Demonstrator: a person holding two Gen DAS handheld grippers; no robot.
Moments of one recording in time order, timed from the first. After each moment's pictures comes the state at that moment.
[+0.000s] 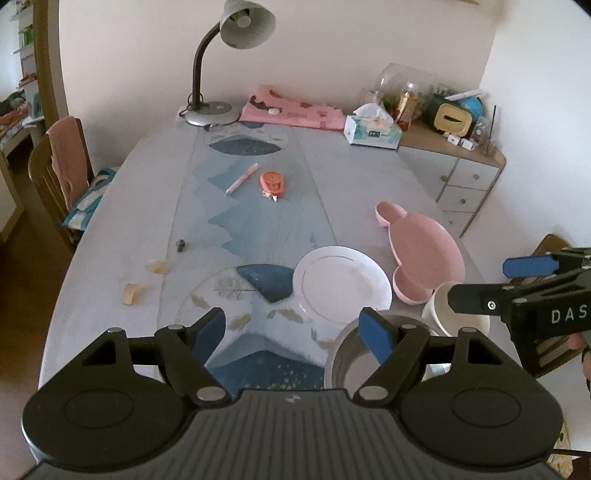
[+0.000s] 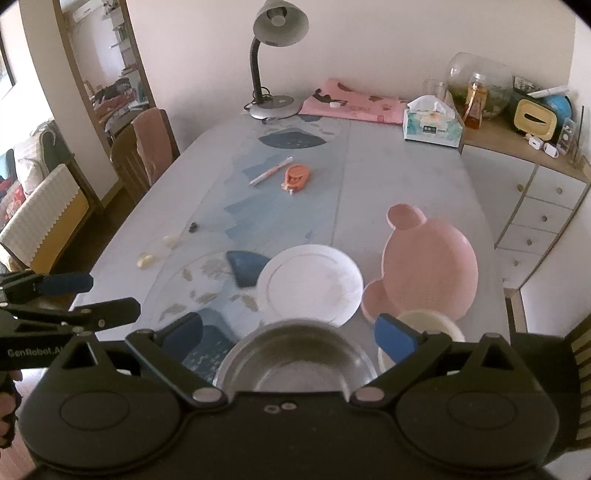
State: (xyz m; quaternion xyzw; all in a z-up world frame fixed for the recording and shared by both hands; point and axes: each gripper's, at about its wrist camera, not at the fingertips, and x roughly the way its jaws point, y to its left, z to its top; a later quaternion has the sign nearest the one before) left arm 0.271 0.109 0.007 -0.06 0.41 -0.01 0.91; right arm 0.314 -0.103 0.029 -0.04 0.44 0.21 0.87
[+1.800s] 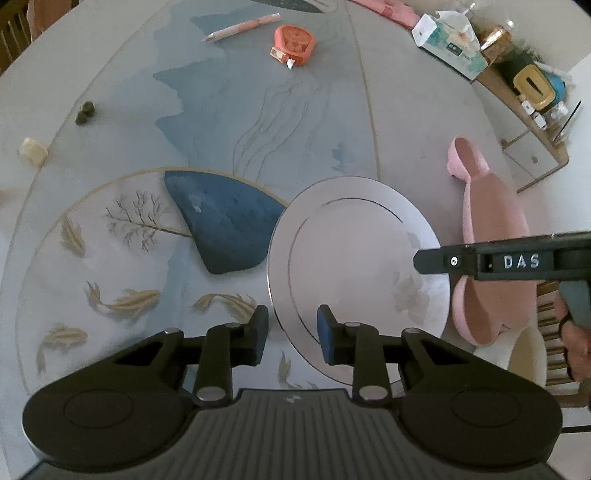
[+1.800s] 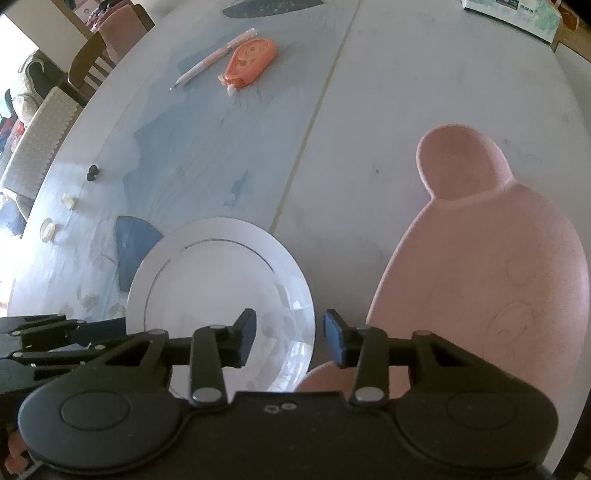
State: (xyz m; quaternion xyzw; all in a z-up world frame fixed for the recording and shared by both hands) left arm 0.424 0.099 -0.161 -0.20 0.57 0.01 0.80; right arm 0.532 -0.106 -0.138 -0.05 0.62 0.27 0.73
